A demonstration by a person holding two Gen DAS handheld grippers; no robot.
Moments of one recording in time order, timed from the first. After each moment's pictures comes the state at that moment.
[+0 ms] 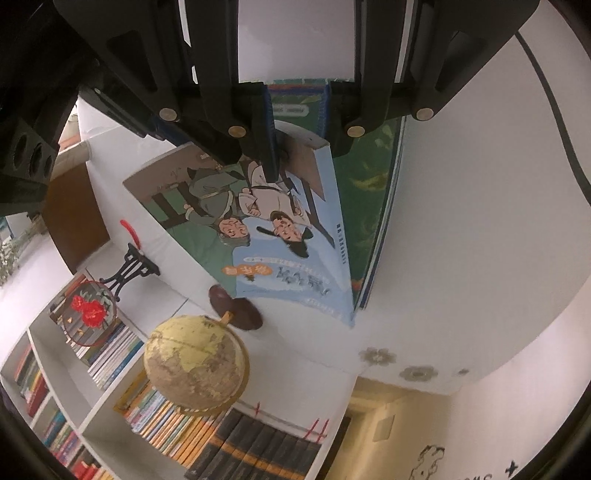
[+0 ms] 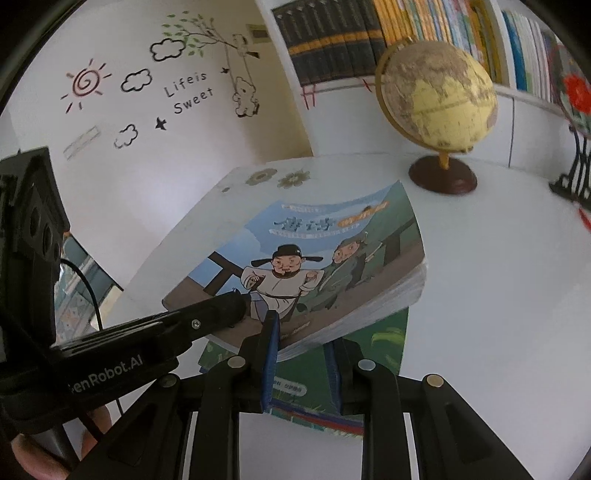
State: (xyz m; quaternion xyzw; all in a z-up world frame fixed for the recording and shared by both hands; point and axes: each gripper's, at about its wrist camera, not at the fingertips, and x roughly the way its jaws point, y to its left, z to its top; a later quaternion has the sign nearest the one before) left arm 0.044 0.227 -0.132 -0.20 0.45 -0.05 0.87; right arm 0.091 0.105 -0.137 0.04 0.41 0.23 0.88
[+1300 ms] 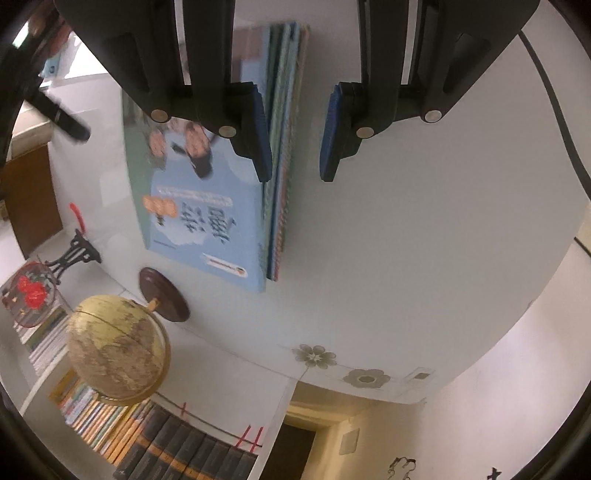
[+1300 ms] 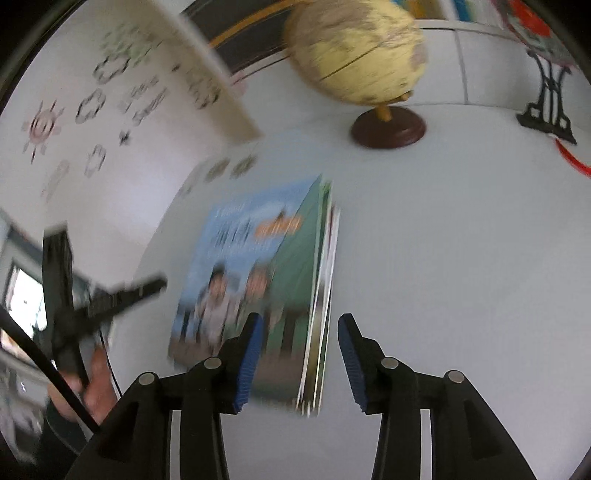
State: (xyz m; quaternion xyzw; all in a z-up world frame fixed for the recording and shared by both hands) left arm 0.113 0.295 -0.144 -0.17 0.49 0.02 0.85; right arm 0.137 0.015 -0.137 0.13 0.49 0.19 0.84
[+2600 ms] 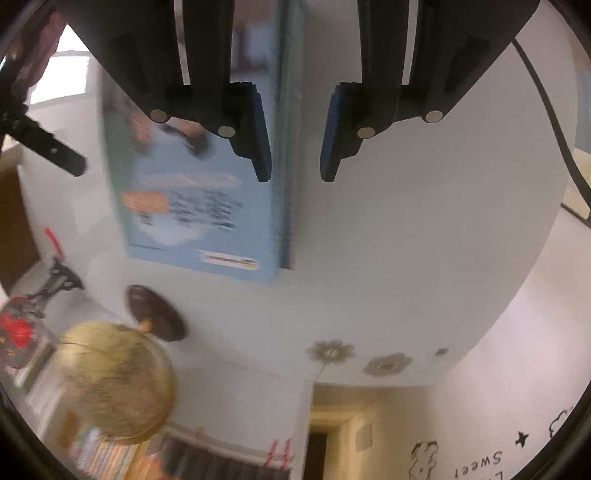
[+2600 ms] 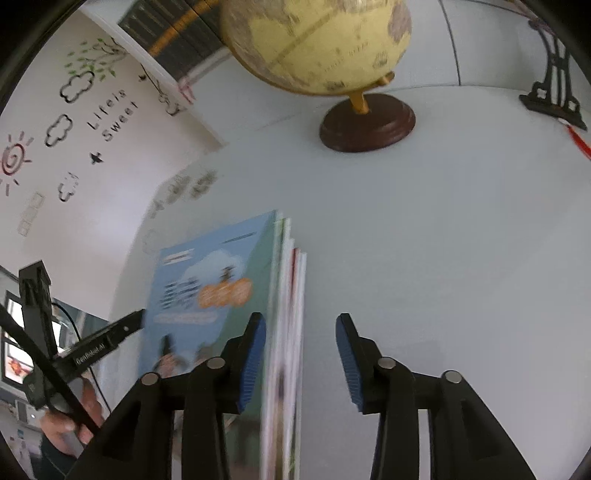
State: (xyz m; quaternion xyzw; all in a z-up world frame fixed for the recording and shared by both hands) left arm 0.128 0.258 -0.136 -0.09 0.50 0.02 0.86; right arm 0.195 0.013 -0.161 0.15 0.51 0.17 0.83
